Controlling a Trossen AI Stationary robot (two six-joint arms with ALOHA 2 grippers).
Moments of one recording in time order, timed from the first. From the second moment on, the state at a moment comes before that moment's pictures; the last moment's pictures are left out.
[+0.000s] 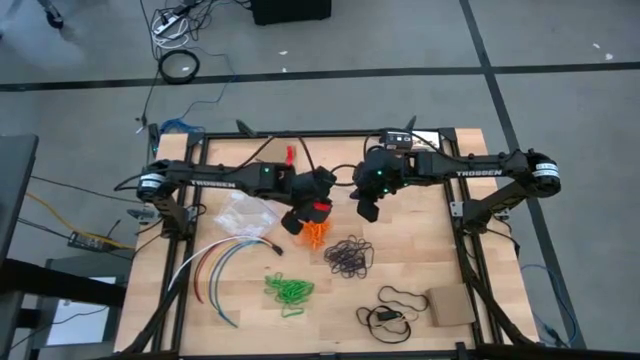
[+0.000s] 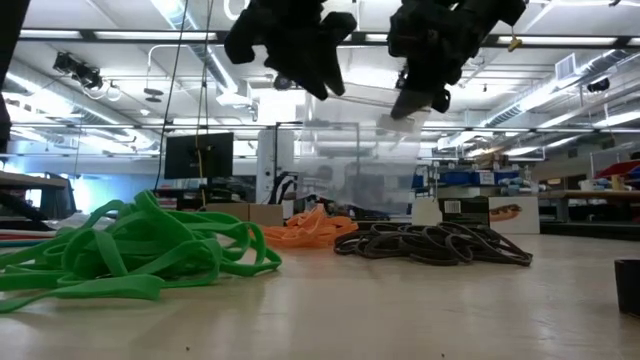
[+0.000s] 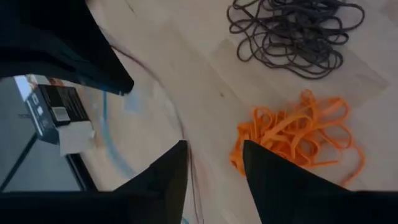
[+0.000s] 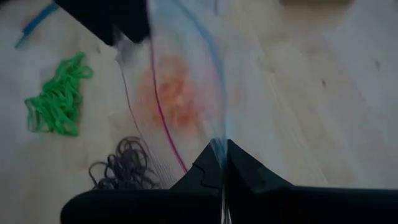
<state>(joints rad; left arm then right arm) 0.01 1.75 1.58 -0.80 -0.13 0.80 -0.15 1.37 1.06 -0.51 -0.07 0.20</state>
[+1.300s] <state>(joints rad) -0.13 1.82 1.58 -0.78 -0.23 0.91 -0.14 1.37 1.06 -0.13 0.22 0.29</state>
